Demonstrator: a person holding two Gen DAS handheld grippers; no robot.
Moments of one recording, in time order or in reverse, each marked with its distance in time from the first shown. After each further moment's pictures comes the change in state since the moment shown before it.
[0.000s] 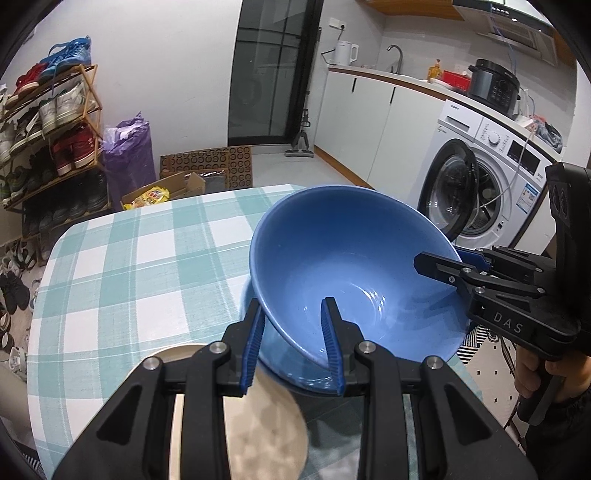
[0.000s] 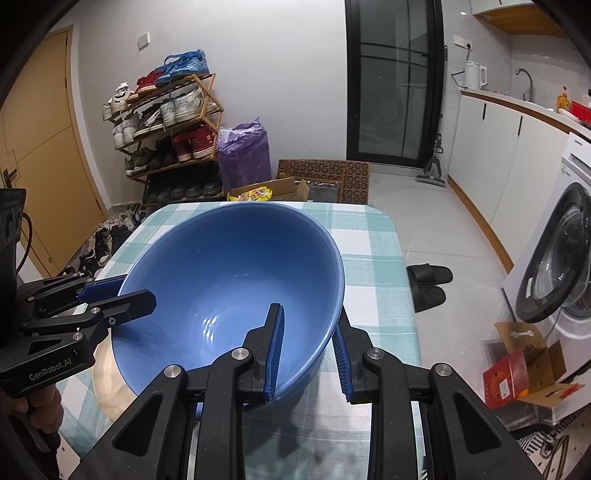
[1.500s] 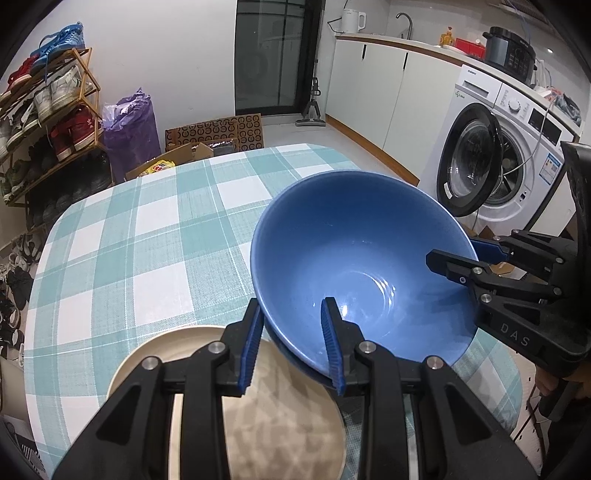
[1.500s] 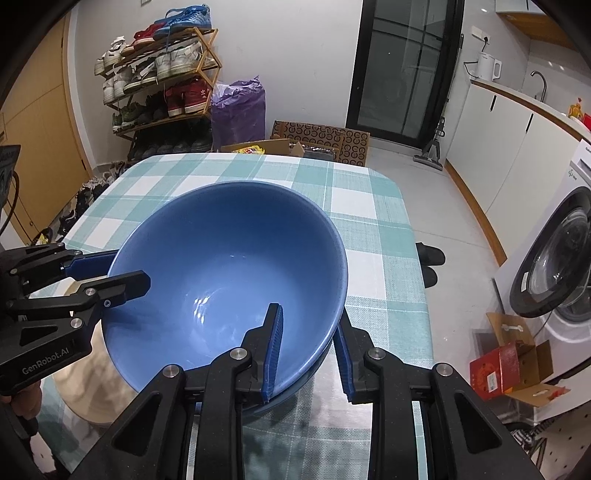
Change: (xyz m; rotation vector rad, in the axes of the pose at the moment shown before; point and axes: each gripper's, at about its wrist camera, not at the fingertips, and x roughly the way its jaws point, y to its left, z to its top) left arm 0.054 0.009 -0.019 0.031 0.115 0.057; right arm 0.066 0.026 -0.020 -0.082 0.125 -0.084
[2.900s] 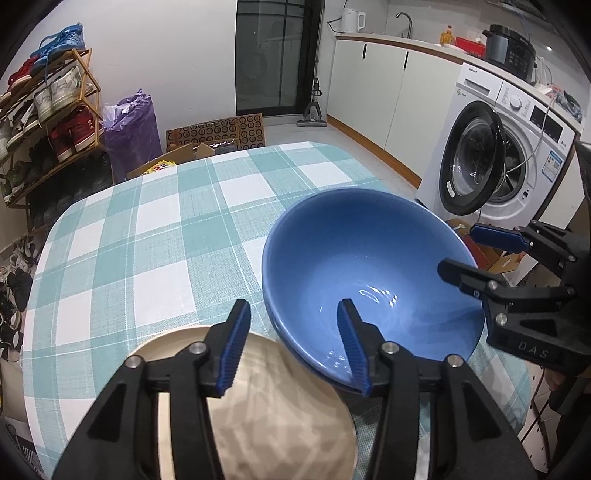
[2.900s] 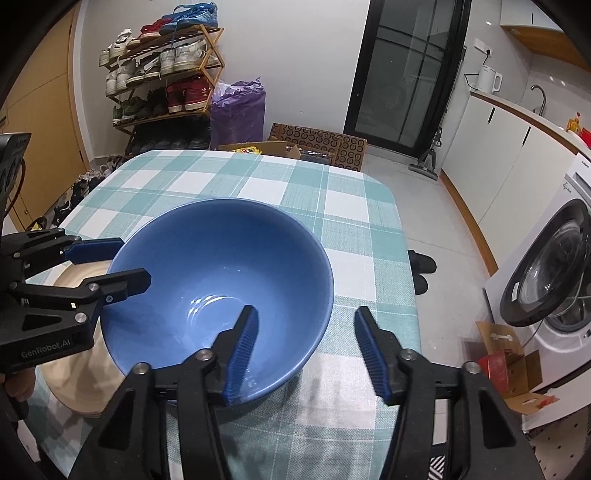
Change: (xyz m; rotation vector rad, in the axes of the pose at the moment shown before) left arm 0.006 0.005 -0.005 0.007 -0.008 0.006; right arm -0.005 -0.007 -0.010 -0.035 -0.022 -0.030
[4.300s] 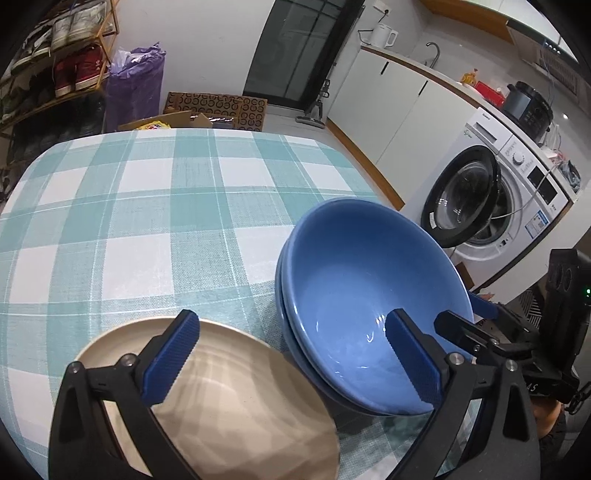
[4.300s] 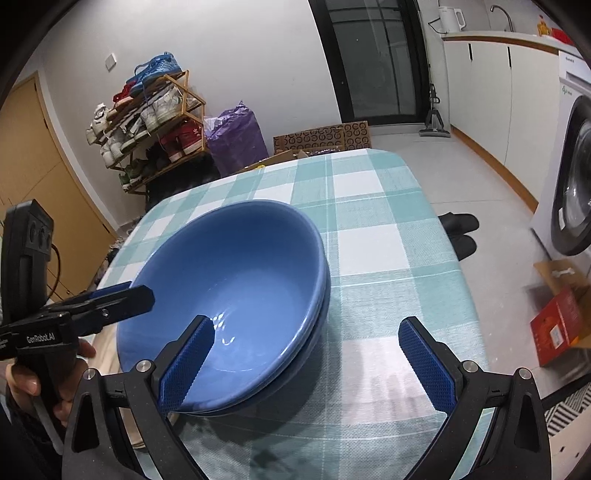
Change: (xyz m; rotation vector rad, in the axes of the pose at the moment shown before) left arm 0.019 0.032 -0.003 -0.218 0.017 -0.164; right arm 0.025 -0.029 -0.024 0.309 -0.035 0.226
